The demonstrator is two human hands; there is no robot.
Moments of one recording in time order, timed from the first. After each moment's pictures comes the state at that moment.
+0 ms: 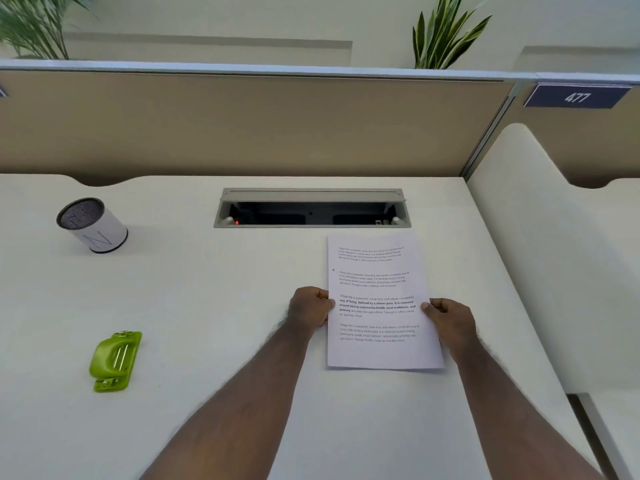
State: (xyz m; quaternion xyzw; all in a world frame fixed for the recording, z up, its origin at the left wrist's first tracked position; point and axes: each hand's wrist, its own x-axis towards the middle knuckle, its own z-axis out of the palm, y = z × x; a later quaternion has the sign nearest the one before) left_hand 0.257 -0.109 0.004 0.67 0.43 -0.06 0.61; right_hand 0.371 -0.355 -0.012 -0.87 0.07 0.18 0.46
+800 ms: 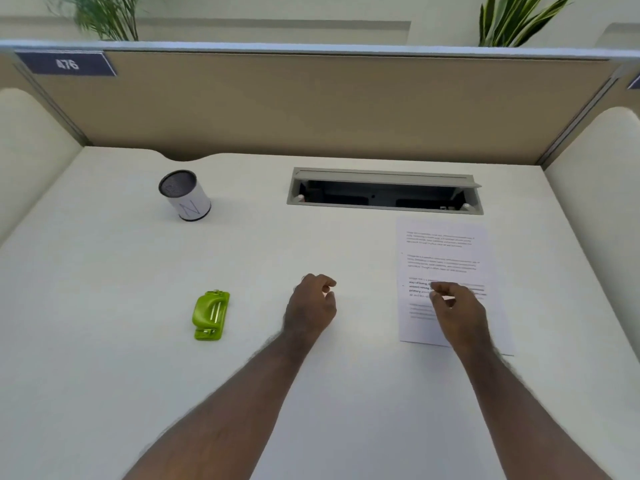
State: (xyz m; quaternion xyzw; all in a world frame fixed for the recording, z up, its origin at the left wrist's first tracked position) left_hand 0.126 -0.028 0.008 0.84 0.36 0.04 0.40; right_hand 0.266 -0.254 0.008 -0.91 -0.09 0.09 0.39
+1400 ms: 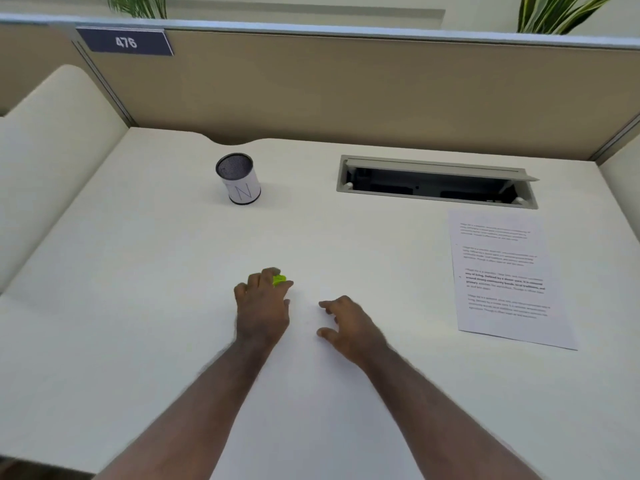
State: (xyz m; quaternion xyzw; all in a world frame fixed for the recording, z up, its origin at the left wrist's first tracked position) left_hand -0.024 0.101 -0.005 0.94 0.34 0.03 0.04; right_hand 0.085 -0.063 -0.012 -0.84 -0.37 0.32 0.25
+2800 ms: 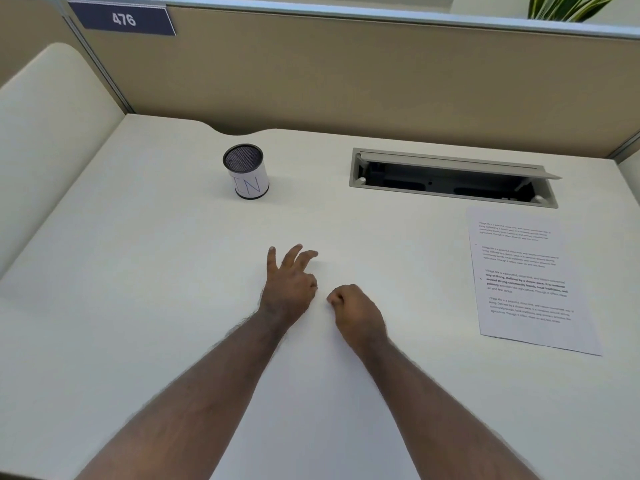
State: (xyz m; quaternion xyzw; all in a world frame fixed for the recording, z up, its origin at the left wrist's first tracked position) left_hand 0.014 0.131 -0.009 0.98 0.19 -0.02 0.04; right_hand 0.085 -0.014 -0.031 -0.89 -0.27 0.24 0.28
